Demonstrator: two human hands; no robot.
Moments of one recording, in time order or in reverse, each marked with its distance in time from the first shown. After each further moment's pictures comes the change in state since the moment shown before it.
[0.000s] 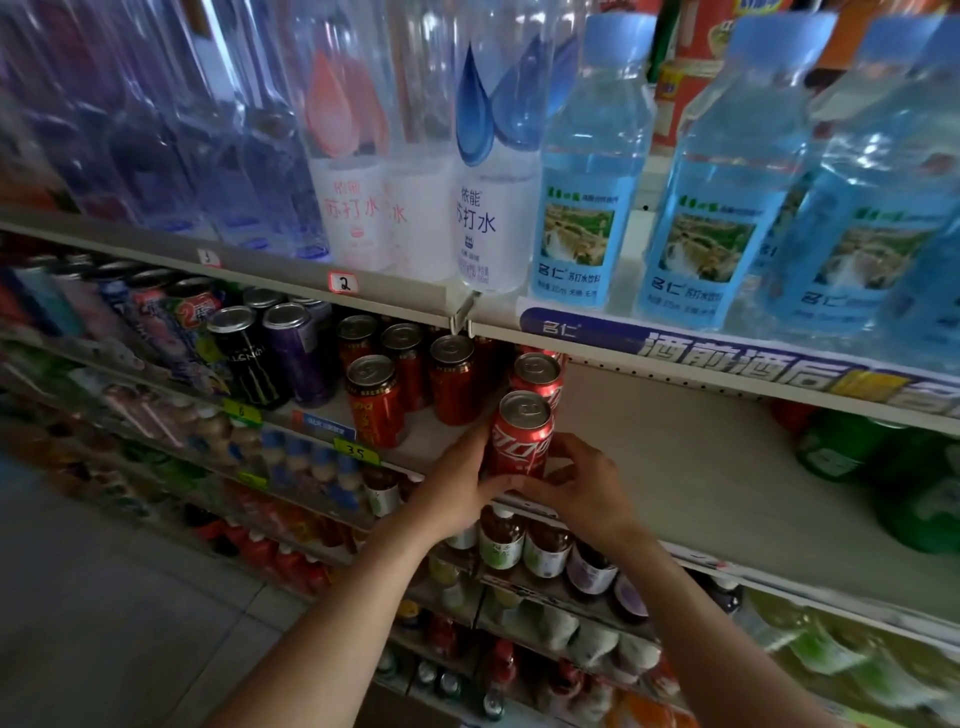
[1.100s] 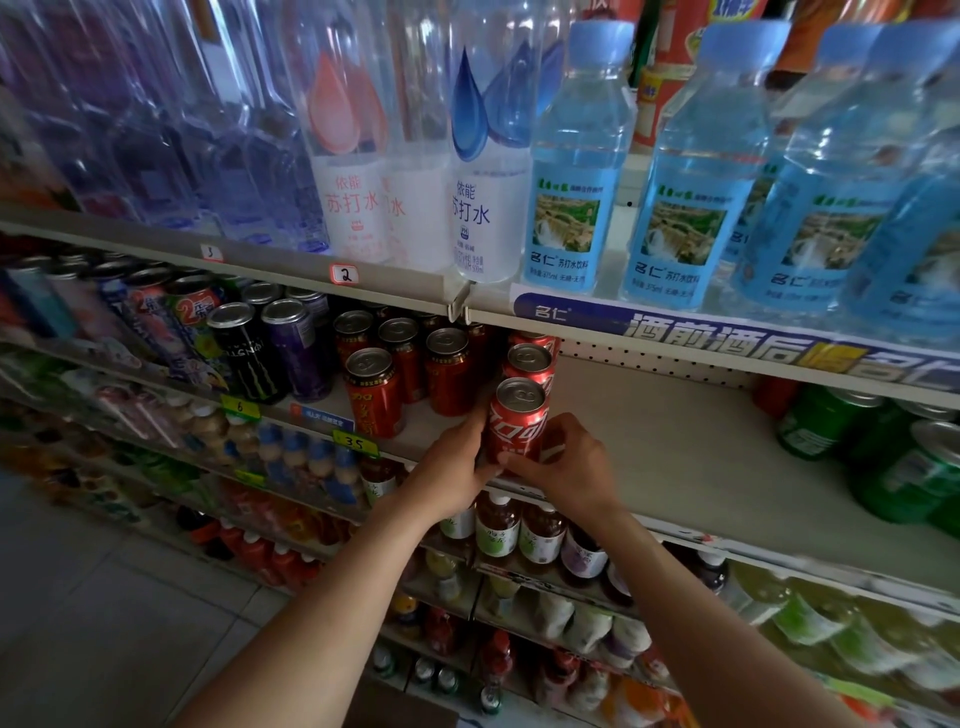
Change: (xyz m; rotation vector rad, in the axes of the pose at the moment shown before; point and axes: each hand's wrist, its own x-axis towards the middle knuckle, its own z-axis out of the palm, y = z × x) left_hand -0.003 0.000 -0.005 0.200 -0.011 0.011; right_hand 0.001 -0.003 0.011 -0.100 0.138 0.049
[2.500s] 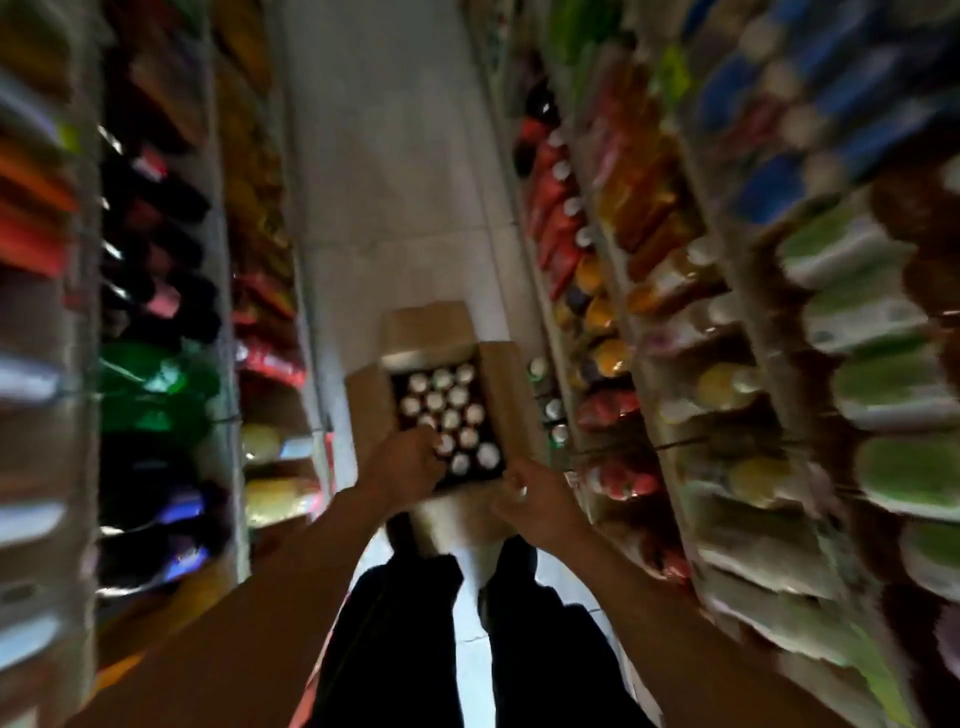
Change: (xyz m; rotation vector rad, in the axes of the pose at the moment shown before) left_hand -0.373 -0.237 0.241 -0.349 0.318 -1.276; right_hand -0.196 0.179 0.291 -0.474 -1.421 -0.111
